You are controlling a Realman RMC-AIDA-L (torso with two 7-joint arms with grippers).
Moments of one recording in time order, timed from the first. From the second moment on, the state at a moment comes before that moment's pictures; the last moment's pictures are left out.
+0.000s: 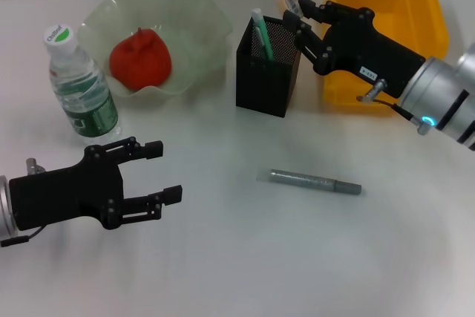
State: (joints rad) left arm -0.39 -2.03 0.68 0.47 1.94 1.68 -1.01; right arm 0.61 2.09 -1.33 -0.21 -0.79 -1.22 0.66
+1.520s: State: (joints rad) left arm -0.40 -2.04 0.69 0.47 1.94 1.69 -1.01; right arm 0.57 2.06 -1.32 -0.33 -0.85 -1.33 0.99
